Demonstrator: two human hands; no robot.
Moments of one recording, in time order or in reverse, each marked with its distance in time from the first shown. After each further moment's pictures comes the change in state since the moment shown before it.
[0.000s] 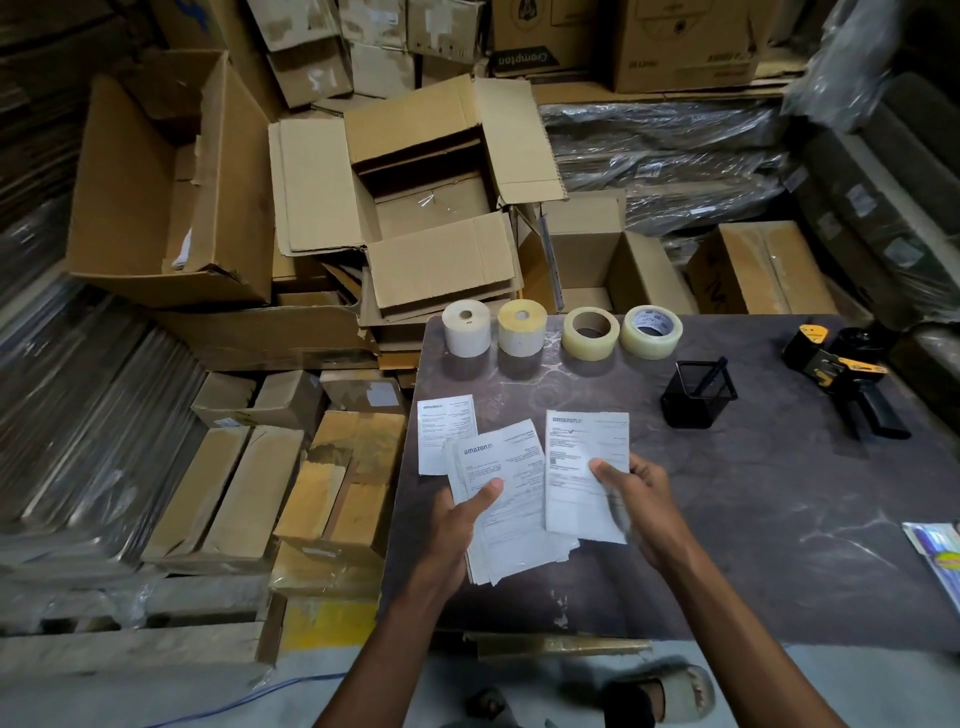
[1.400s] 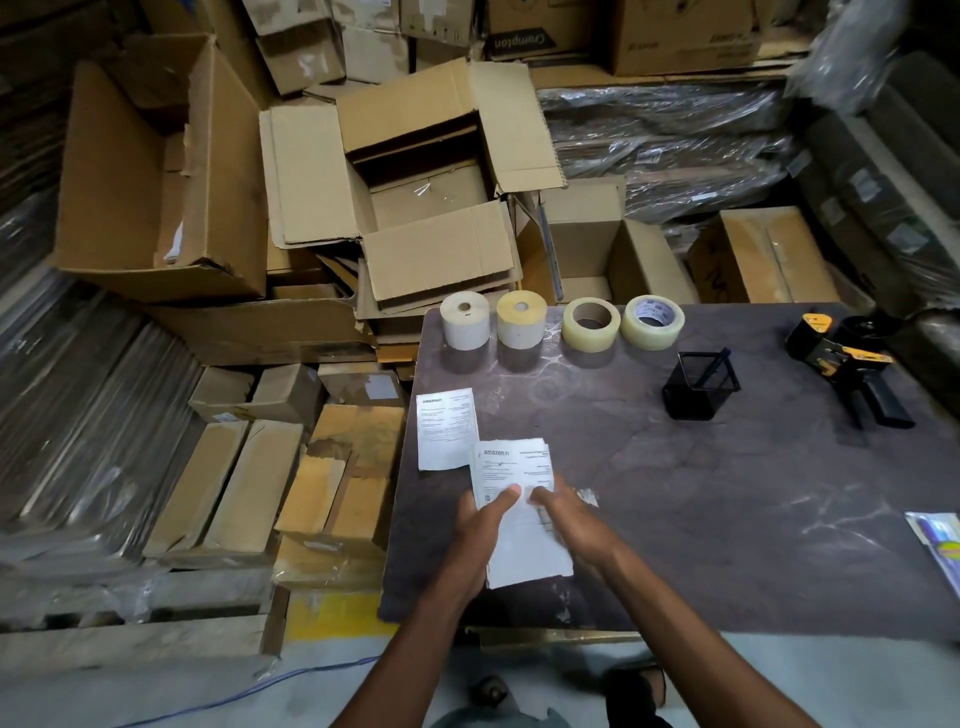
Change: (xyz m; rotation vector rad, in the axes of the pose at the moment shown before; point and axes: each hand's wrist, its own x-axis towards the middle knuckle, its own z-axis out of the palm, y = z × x) left_hand 0.013 -0.026 0.016 0.117 0.128 -0.145; right_hand 0.000 0.044 0.054 -0.319 -0.299 0.148
